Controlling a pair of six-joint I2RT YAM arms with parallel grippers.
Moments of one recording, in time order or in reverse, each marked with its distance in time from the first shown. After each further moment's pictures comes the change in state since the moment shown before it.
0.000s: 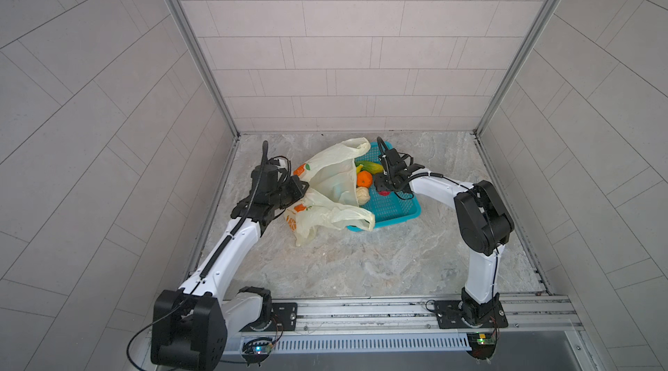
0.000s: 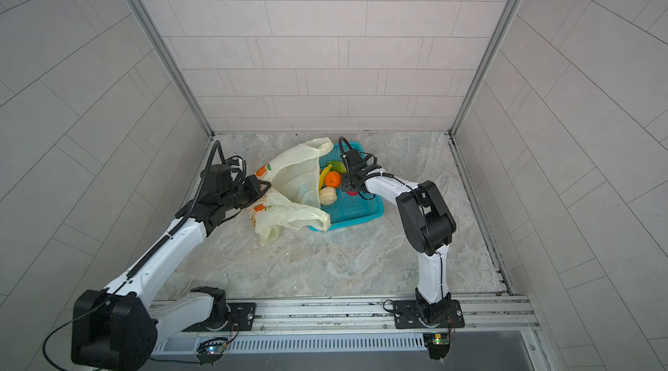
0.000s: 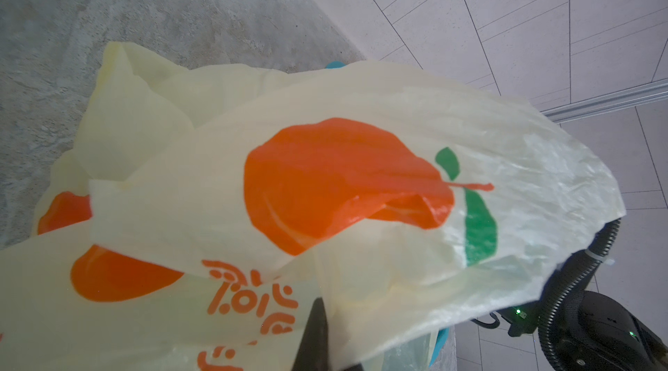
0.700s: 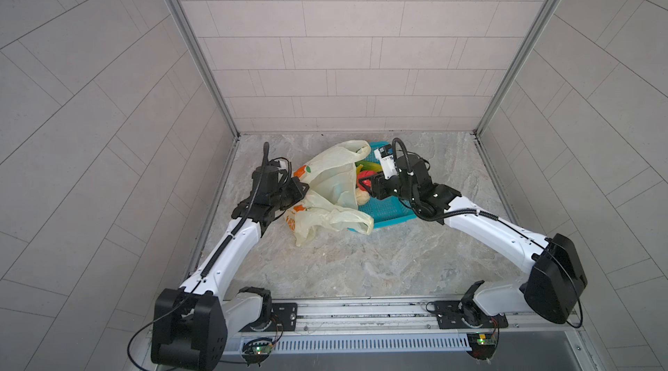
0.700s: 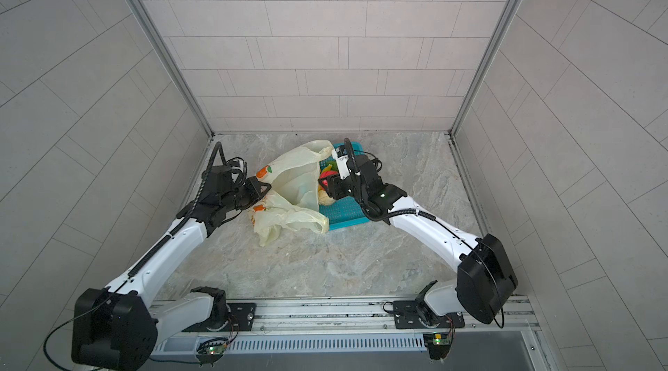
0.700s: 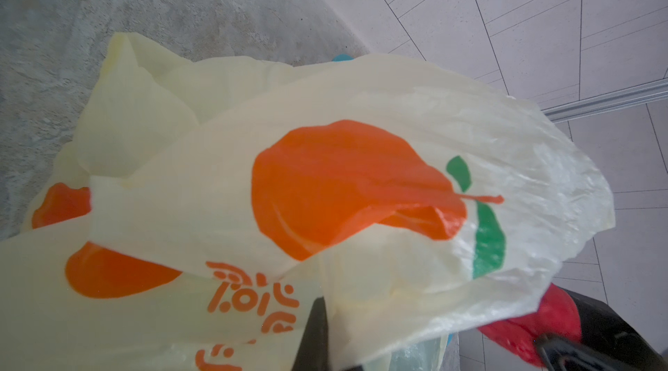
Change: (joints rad) left arm 0.000 0.005 -0.012 0.000 0.000 0.003; right arm 0.202 -0.524 -0.251 0.274 -0.288 -0.107
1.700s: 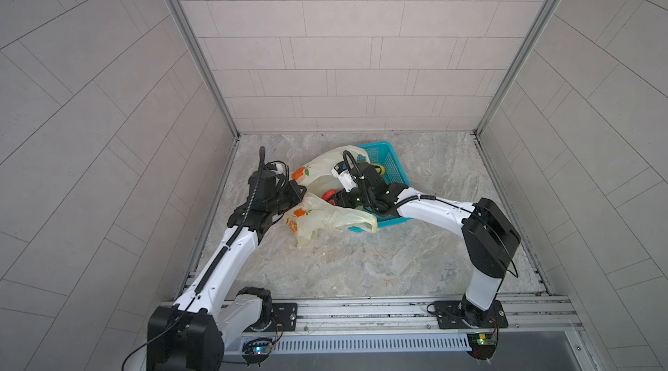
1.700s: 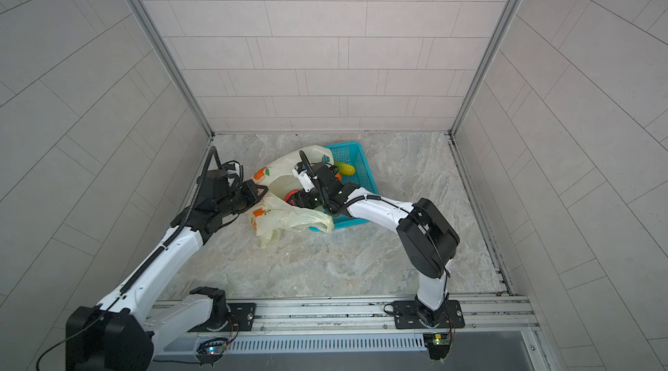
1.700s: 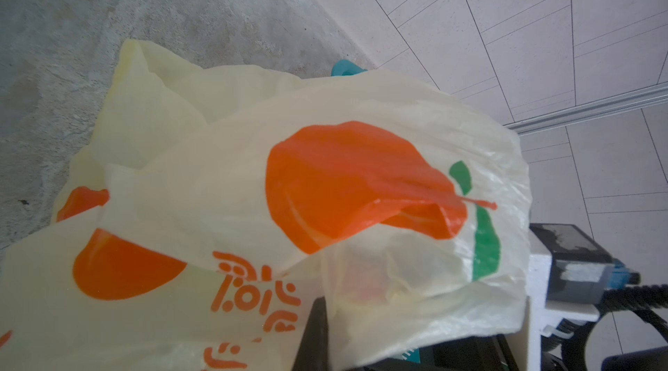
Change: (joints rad) left arm -0.002 -0.085 -0.034 -0.035 -0.035 -0.004; right arm 0.105 0.389 0.171 -0.003 -0.101 -0.002
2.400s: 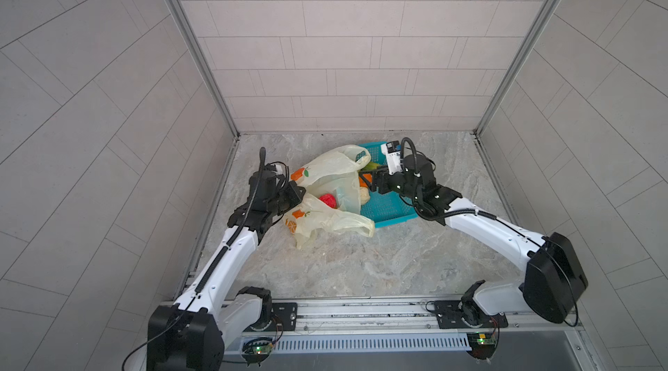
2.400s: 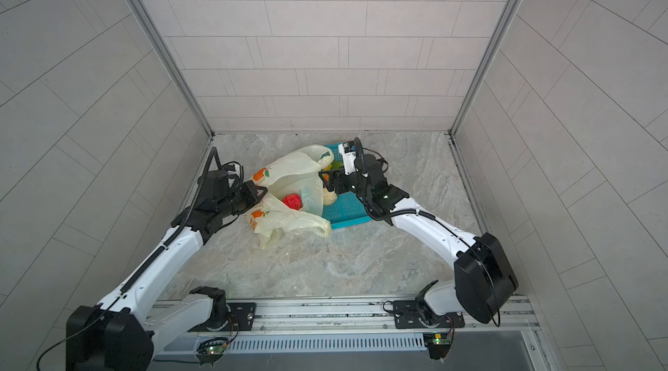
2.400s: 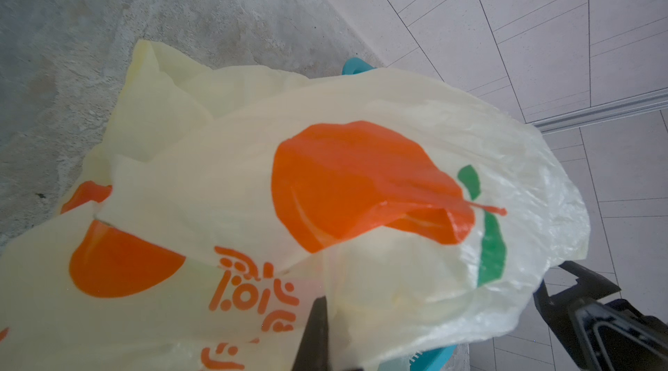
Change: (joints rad) left arm 0.000 0.002 -0.003 -0.010 -0.016 0.004; right arm -0.235 -0.445 -0.330 0.217 0.141 0.132
